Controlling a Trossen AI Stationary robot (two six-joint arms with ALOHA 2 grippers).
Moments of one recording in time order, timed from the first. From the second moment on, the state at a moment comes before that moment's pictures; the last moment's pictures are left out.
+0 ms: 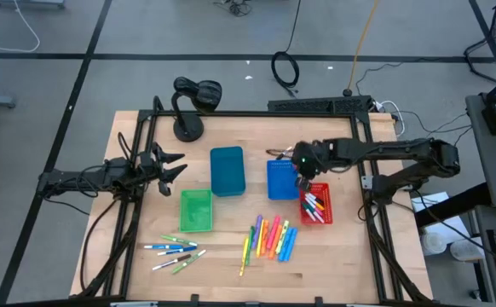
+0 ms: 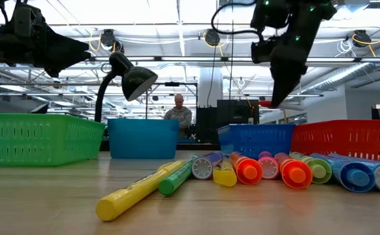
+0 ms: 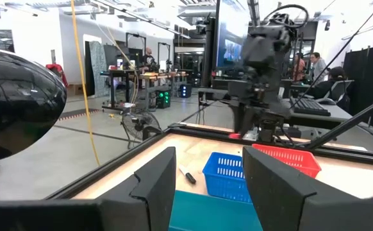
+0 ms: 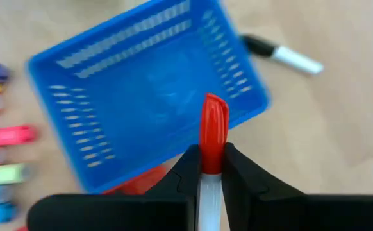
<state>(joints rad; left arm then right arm) 0.01 0.05 0.02 0.18 -0.29 -0.01 -0.16 1.35 0.96 -0.79 0.11 0.27</state>
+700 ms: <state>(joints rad) 0.01 0.05 0.02 0.18 -0.29 -0.01 0.28 1.35 0.96 -0.98 0.29 1.02</state>
